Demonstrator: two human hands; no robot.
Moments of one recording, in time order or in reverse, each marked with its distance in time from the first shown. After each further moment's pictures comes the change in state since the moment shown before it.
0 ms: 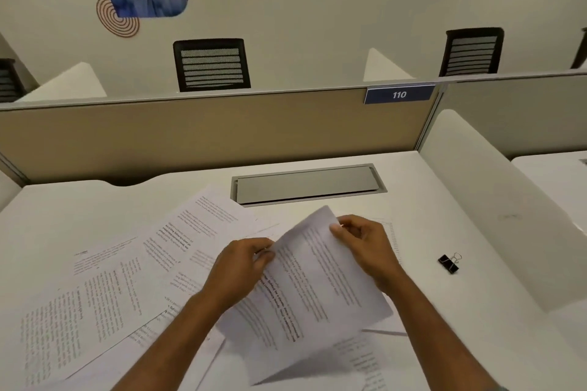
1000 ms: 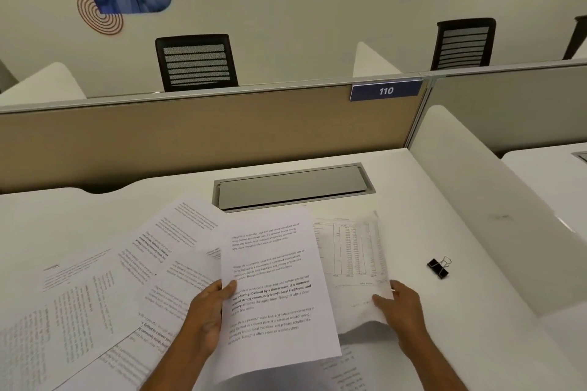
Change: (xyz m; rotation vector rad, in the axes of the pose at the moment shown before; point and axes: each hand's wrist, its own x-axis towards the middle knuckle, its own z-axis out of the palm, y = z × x) left_hand 0.008 -0.077 0.075 -1.156 0.136 -0.759; right_hand -0.028 0.135 -0.051 -0.028 0.335 0.572
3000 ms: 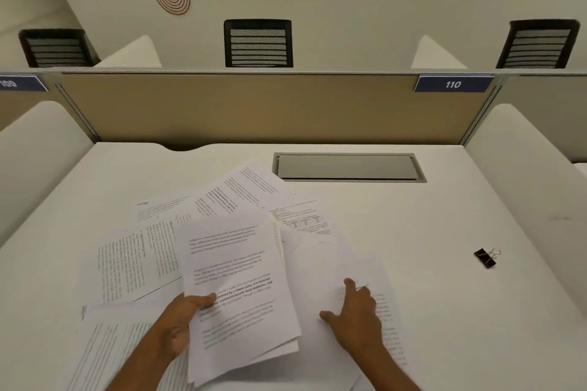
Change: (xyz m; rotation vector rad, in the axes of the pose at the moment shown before) left_hand -0.069 -0.020 -0.183 0.054 0.132 -0.065; right_hand -0.147 0.015 0.127 -0.781 -0.237 -0.269
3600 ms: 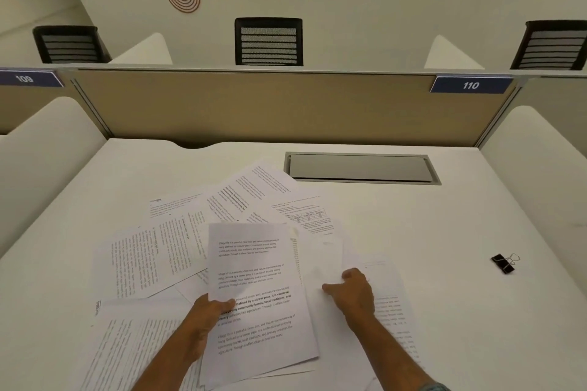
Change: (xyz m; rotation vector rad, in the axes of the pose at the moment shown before) left_hand -0.005 -0.009 0.006 0.244 0.033 0.014; right_hand 0.037 -0.047 0.005 0.356 0.009 0.197
